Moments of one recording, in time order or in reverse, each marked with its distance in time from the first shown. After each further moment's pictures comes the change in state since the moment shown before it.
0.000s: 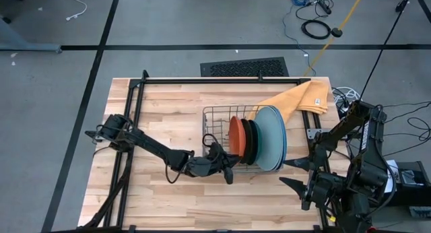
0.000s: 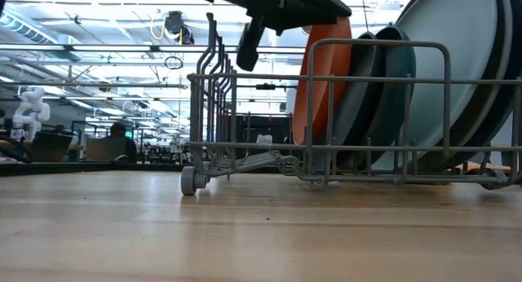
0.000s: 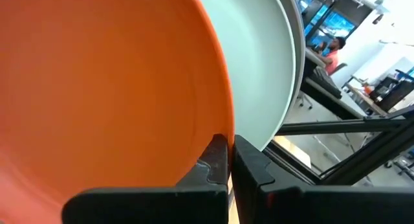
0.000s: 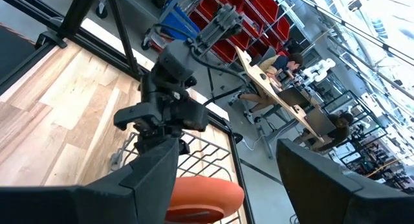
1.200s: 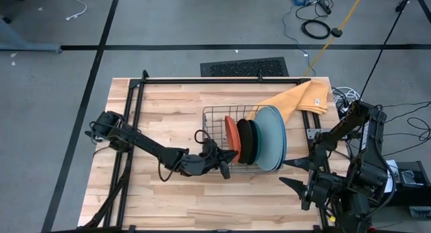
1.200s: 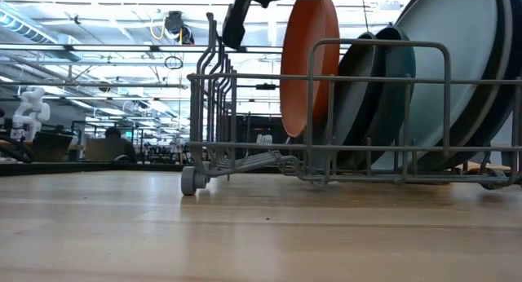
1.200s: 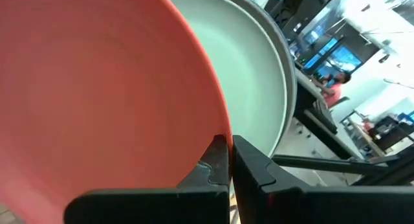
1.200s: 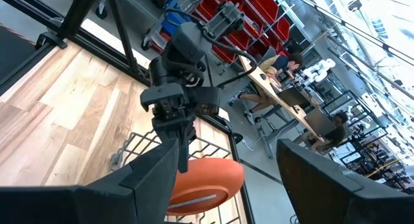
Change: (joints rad) left arm -0.011 -0.103 -0.002 -0.060 -0.101 -0.112; right arm 0.000 0.000 0.000 0.000 0.000 0.001
